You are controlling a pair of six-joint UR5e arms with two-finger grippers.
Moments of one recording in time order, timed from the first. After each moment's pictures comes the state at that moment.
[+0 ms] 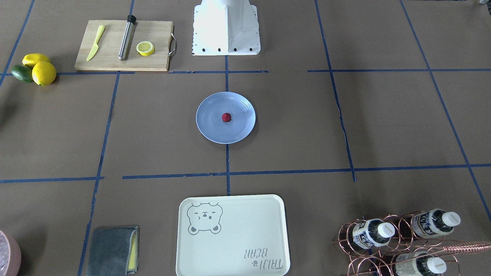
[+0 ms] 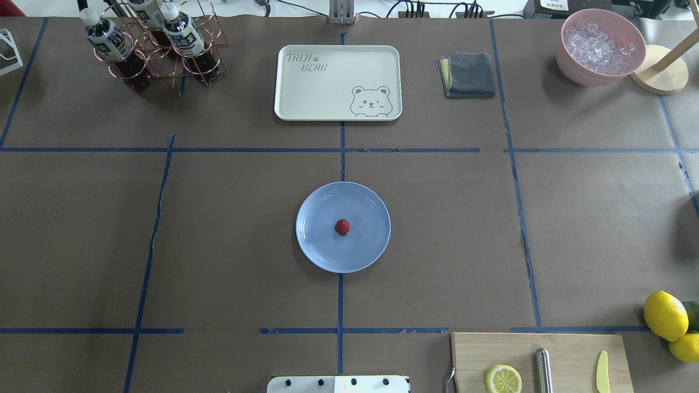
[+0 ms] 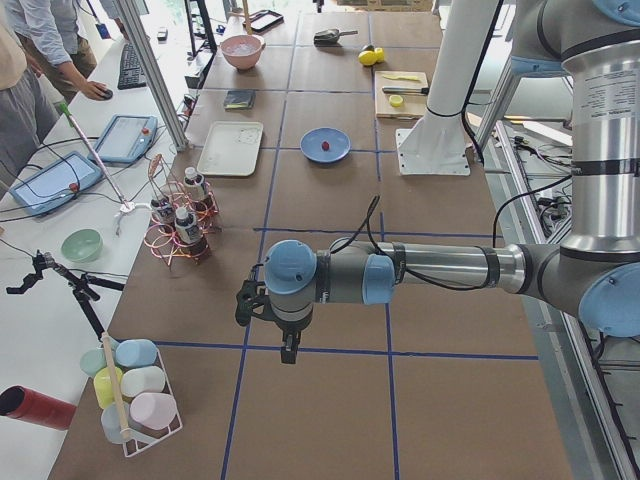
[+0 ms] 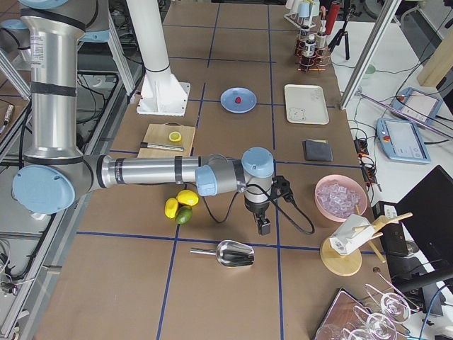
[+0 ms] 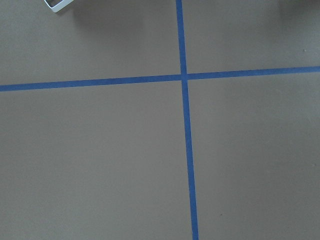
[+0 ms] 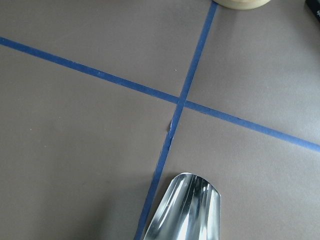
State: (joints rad) left arm -1.64 -1.46 -1.72 -1.55 -2.40 0.11; right arm 1.51 -1.69 1.70 -1.42 2.28 -0.12
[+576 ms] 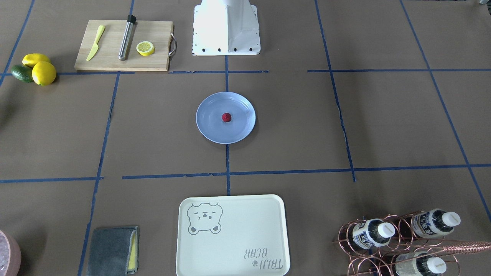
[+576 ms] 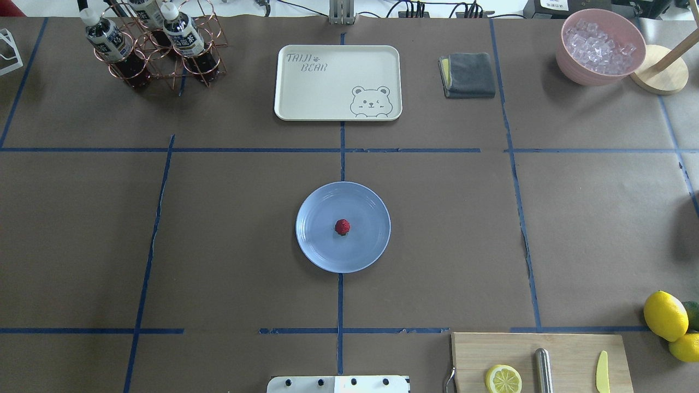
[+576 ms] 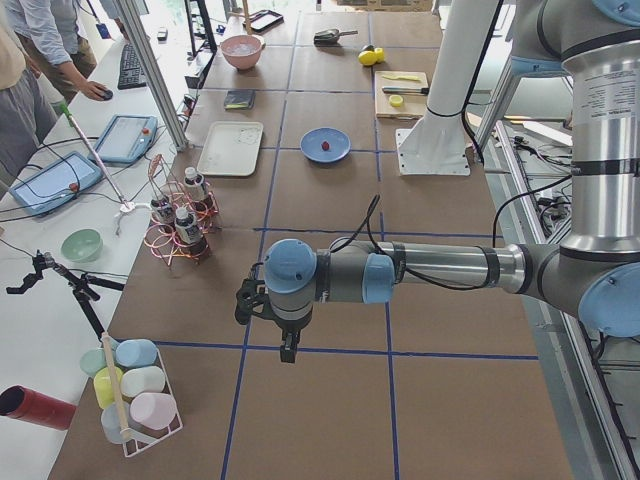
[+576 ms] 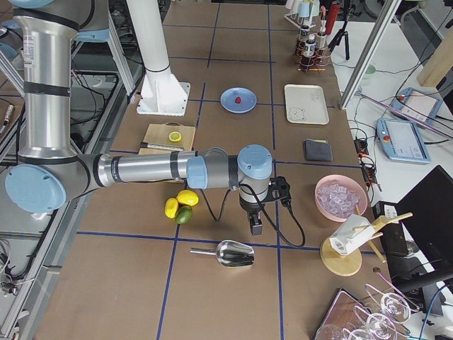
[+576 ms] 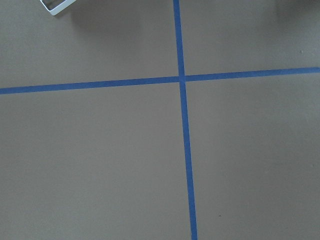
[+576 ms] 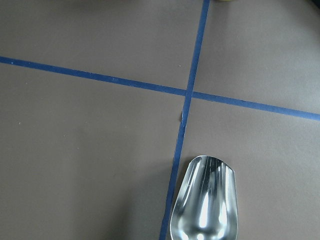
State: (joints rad) left arm -1.64 -1.46 -1.72 -1.55 -2.40 0.12; right arm 1.57 -1.64 1.78 -1.67 2.33 -0.13
